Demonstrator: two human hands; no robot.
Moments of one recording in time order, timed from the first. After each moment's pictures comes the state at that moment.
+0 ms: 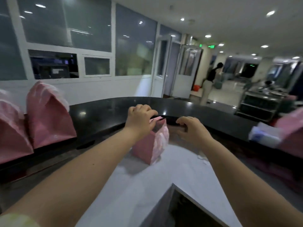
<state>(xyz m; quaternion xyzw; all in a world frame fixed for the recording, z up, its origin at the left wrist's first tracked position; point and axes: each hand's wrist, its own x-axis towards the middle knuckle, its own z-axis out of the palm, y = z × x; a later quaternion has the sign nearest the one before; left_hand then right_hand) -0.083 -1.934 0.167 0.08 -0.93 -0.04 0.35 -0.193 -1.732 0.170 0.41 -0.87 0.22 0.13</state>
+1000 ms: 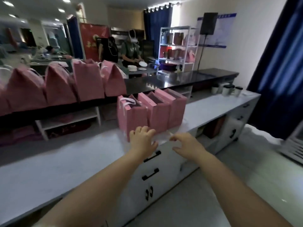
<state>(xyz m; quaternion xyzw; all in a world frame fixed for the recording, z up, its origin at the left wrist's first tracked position) -0.004 -0.943 0.042 -0.46 -0.86 -0.16 0.16 0.144 -0.794 0.055 -0.17 -0.96 0.16 0.14</state>
